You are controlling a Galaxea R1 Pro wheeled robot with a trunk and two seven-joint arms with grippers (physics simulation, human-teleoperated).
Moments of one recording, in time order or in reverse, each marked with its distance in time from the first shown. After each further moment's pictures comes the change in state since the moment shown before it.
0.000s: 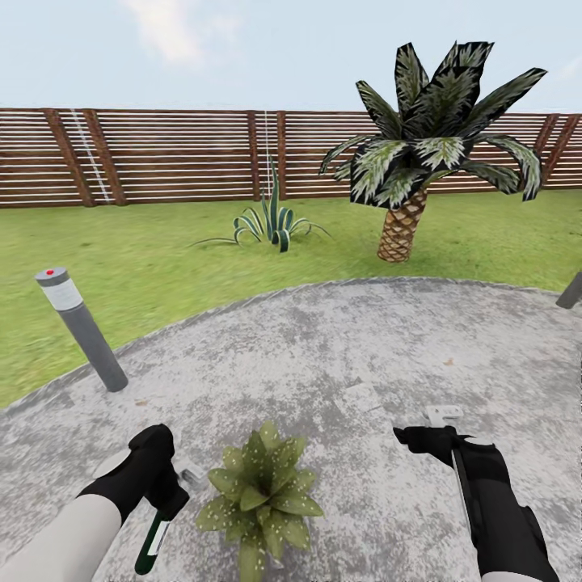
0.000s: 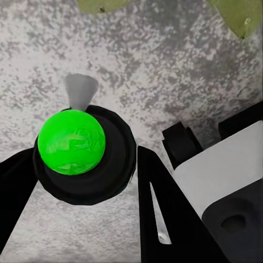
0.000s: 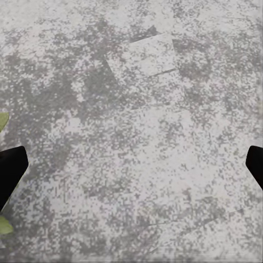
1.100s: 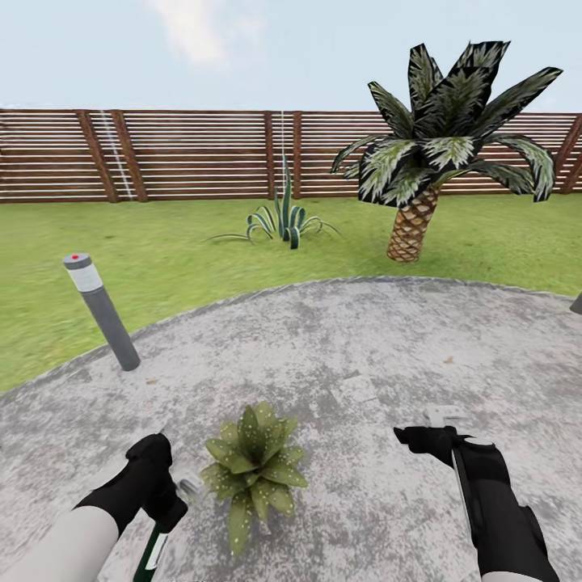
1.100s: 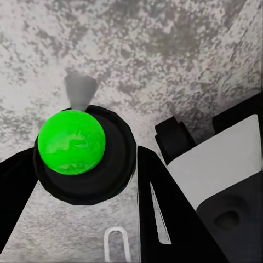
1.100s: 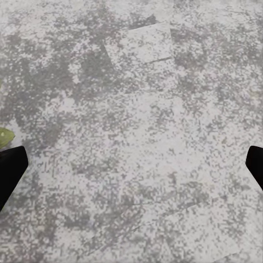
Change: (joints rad) left arm 0.038 -0.001 0.017 -0.011 0.001 -0.005 0.000; right arm 0.000 0.000 0.000 0.001 0.001 0.000 -0.001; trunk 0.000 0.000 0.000
